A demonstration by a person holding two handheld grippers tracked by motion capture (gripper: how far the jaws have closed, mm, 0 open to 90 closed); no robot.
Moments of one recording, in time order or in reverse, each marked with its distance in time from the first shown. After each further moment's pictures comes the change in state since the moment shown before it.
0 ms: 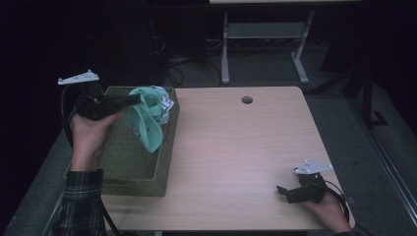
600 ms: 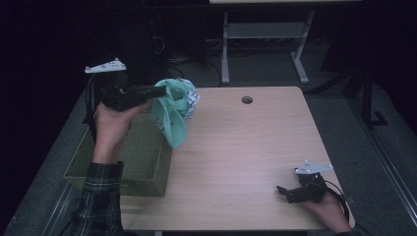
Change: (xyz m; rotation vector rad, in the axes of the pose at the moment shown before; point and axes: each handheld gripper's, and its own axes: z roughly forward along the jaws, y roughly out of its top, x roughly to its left) left arm -0.043 0.023 0.043 -0.008 -0.118 0.064; right arm 0.000 0.000 0.000 0.003 0.001 0.005
